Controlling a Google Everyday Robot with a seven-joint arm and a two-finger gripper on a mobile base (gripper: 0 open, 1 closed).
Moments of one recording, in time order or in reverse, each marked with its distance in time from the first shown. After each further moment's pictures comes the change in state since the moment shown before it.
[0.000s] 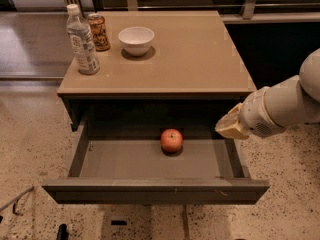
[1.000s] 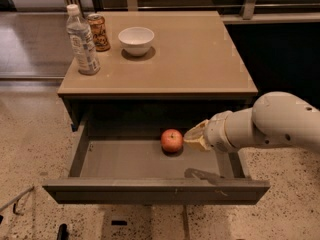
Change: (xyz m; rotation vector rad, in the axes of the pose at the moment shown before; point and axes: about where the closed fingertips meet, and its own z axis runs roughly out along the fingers) arm -0.026 0.021 0.095 0.009 -0.168 0.036
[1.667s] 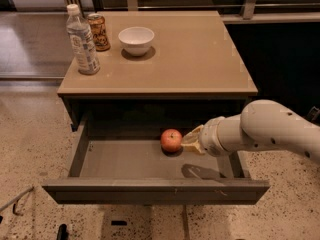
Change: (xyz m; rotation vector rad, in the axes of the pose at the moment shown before) arm 0.018 -0.002 0.035 -0.011 0.020 0.020
